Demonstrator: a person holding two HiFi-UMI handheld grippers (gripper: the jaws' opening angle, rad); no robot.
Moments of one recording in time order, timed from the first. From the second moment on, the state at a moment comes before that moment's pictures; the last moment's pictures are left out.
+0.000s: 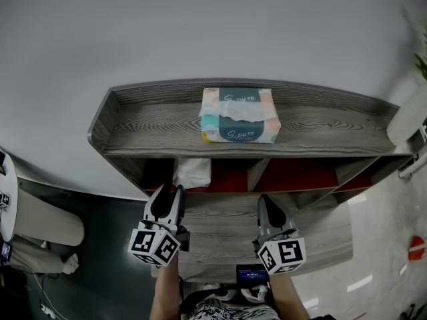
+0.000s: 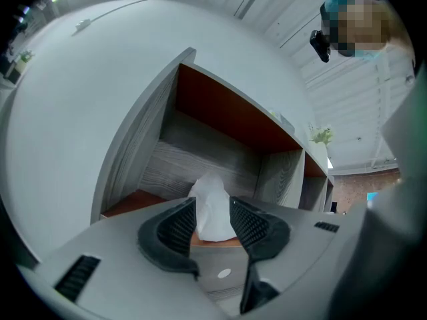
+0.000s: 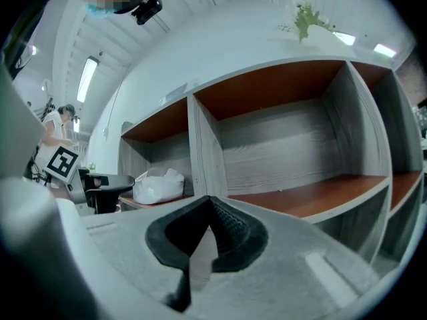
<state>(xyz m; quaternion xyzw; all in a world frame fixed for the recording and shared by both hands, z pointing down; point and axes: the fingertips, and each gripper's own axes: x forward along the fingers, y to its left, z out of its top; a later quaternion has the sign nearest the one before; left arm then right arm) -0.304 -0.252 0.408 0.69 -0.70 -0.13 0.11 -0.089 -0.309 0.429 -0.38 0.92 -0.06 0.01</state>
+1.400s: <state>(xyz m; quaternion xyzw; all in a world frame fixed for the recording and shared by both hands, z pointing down) -0.257 -0.147 0.402 0.73 -0.67 -0.10 0.10 -0.072 -0.195 0.426 -0.36 0.93 -0.04 -0.02</state>
